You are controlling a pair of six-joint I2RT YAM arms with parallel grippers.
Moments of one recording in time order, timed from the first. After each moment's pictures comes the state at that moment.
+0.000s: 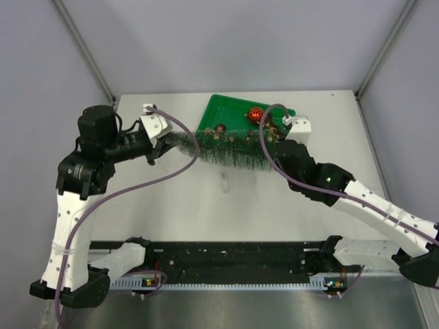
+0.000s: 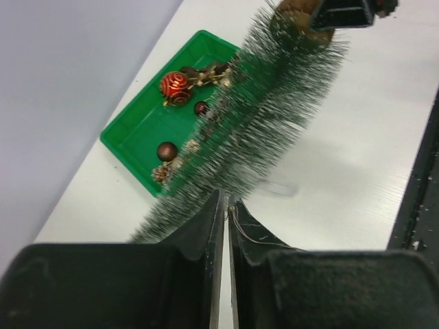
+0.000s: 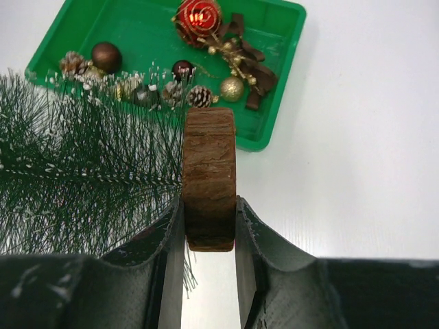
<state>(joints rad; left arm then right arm) -0.23 1.05 1.60 -0.92 0.74 0.57 0.92 1.08 1.12 -0.62 0.75 0.44</state>
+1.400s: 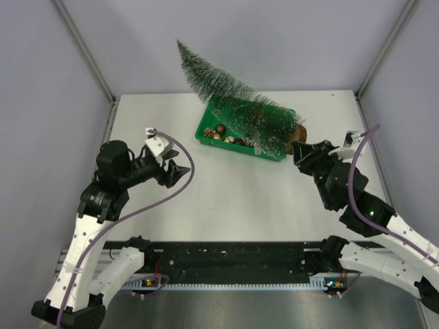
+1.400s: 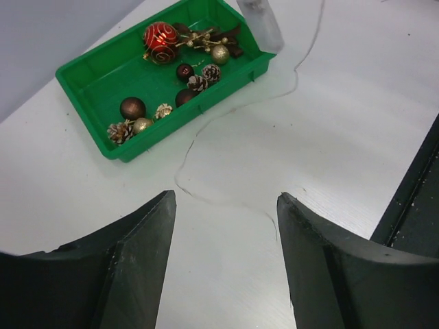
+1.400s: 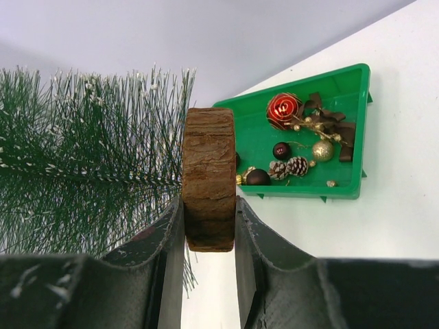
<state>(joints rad) -0.26 0.77 1.04 -0.59 0.63 0.26 0.91 0.66 0.88 -0.27 0.79 0.71</state>
